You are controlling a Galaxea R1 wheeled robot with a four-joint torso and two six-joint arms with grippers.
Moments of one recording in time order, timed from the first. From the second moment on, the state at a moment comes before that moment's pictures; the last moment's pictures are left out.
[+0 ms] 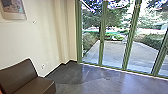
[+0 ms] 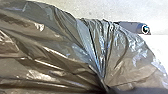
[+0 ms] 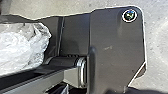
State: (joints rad) left arm 1.40 3.04 -2.74 -0.05 0.19 0.13; right arm -1.55 3.01 -2.68 -0.09 -0.02 0.19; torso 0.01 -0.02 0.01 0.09
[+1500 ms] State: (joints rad) left arm 1.39 3.04 -2.74 -0.05 0.19 0.13; right arm -1.55 3.01 -2.68 -0.09 -0.02 0.19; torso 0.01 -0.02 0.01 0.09
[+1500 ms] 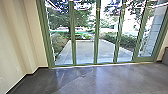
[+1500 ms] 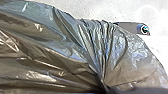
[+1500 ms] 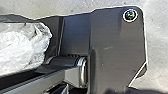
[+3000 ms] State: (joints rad) left arm 1.39 3.04 -2.74 -0.05 0.19 0.13; right arm -1.55 3.01 -2.68 -0.09 -0.02 0.19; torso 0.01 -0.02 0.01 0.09
